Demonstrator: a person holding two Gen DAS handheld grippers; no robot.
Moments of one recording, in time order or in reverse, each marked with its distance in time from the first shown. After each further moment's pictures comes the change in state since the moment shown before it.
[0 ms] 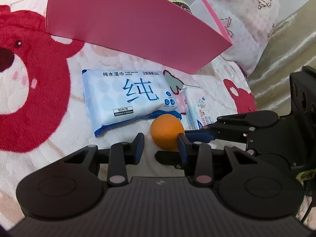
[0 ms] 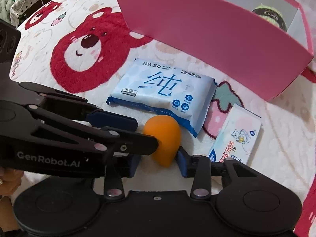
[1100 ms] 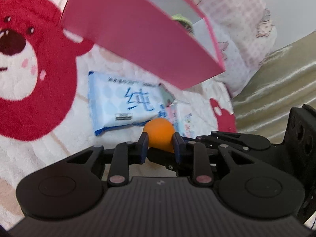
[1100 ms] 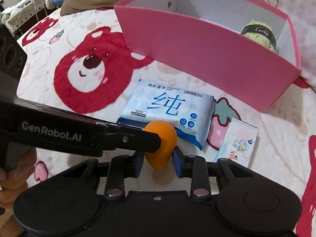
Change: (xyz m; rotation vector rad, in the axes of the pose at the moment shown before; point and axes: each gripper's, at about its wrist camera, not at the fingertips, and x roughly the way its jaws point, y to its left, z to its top) left arm -0.027 0.018 0.004 -0.146 -0.060 -0.133; right arm -0.021 0.019 0.003 0.053 -0.095 -0.033
